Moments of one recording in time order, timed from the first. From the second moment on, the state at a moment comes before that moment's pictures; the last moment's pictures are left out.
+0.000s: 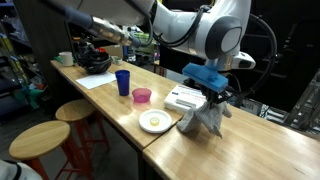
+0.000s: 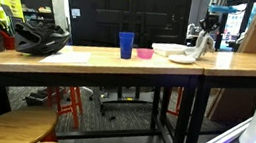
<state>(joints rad) -0.25 -0.17 -0.29 -2.07 -0.02 2.08 0.10</state>
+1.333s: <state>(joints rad) -0.32 0.07 -0.34 -2.06 -0.02 2.12 0.22</state>
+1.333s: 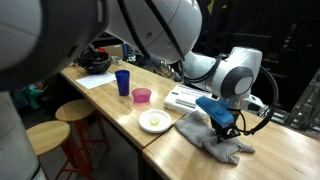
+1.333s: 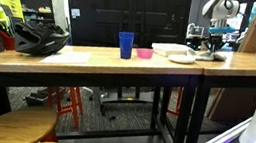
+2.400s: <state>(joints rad) -0.29 0.14 -0.27 -1.87 0.13 2.14 0.21</state>
